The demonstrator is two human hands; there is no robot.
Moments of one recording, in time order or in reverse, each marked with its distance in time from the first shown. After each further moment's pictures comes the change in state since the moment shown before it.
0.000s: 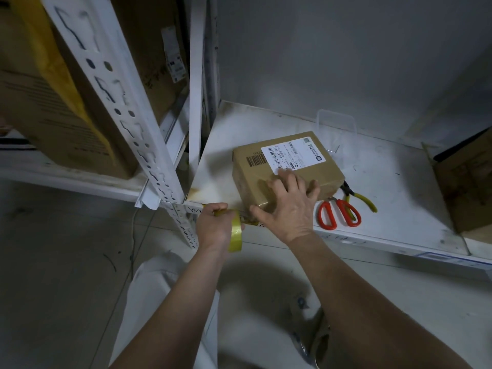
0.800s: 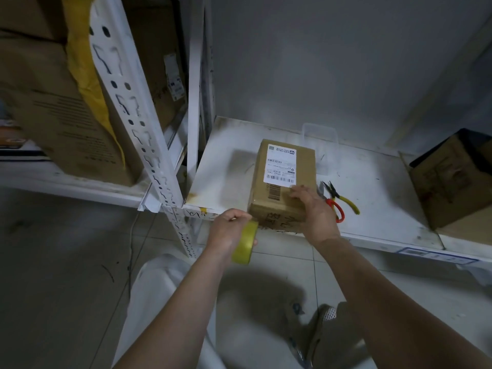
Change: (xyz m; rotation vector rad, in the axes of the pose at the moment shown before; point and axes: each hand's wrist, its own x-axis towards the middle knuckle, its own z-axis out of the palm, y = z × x) left_hand -0.064 0.013 -0.002 0.192 -0.295 0.069; right_hand -0.028 0.046 -0.058 0.214 -0.276 0.169
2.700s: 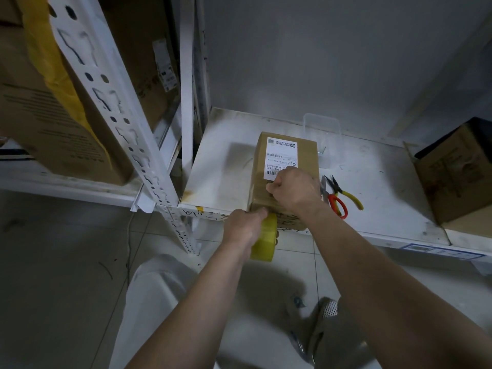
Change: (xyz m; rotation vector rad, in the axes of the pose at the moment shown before) left_hand 0.025 0.001 0.029 0.006 -0.061 -0.155; right_hand 0.060 -0.051 -0.006 -0.218 -0.102 0.127
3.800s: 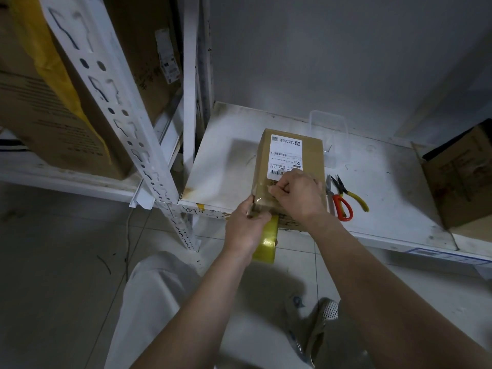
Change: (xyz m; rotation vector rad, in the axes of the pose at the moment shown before) left_hand 0.002 -0.010 0.000 0.050 0.027 0.232; right_hand -0.006 0.013 0.018 0.198 0.098 -0.105
